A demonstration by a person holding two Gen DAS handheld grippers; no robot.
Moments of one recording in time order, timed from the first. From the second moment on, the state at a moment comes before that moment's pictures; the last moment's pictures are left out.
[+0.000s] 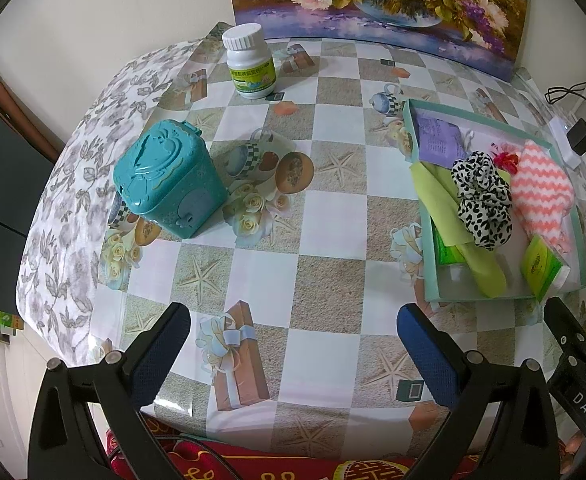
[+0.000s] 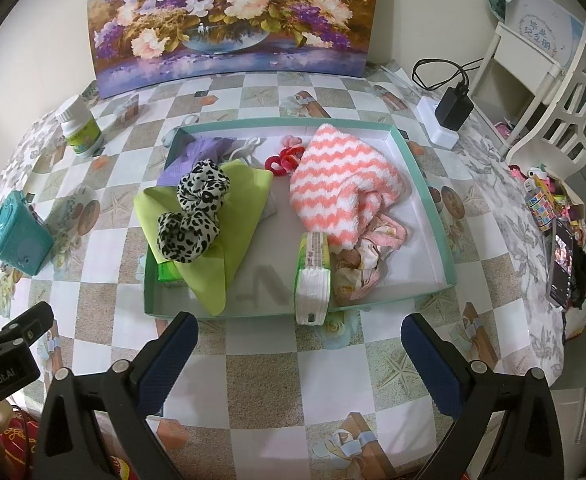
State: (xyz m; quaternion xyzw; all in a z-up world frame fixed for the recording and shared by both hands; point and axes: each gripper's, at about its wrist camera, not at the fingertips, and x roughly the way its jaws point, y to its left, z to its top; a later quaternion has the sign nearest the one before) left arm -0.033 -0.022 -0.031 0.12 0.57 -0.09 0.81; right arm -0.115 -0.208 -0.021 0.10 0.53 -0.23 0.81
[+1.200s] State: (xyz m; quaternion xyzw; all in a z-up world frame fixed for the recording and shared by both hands) left arm -0.032 -0.020 -0.033 0.12 0.57 -0.09 0.81; right arm -0.114 -0.209 -0.023 0.09 0.53 -0.22 0.81
